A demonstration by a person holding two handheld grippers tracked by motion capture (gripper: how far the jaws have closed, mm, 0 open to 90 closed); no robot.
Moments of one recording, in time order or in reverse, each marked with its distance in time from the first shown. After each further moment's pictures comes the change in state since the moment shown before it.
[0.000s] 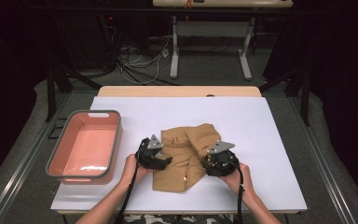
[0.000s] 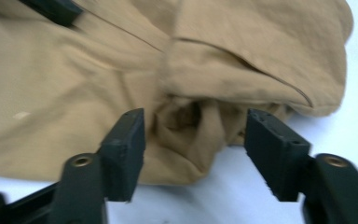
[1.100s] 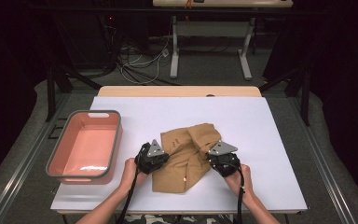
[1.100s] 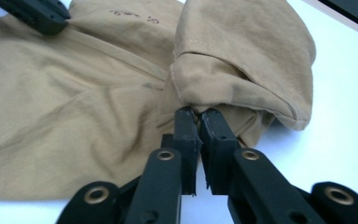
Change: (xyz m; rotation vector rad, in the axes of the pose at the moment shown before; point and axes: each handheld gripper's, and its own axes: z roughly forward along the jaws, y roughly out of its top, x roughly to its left) left arm -0.020 -0.004 -0.014 -0.019 0.020 0.096; right arm 0.002 -0.001 -0.006 -0.098 -0.080 -0.018
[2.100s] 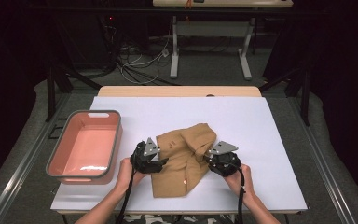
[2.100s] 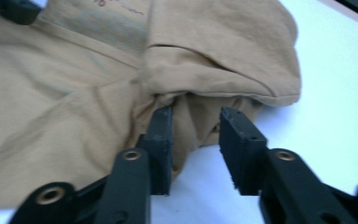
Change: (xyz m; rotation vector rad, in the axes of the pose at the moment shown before) left arm 0.005 0.003 -0.014 -0.003 0.075 -0.035; right arm 0.000 0.000 0.000 0.021 0.018 0.015
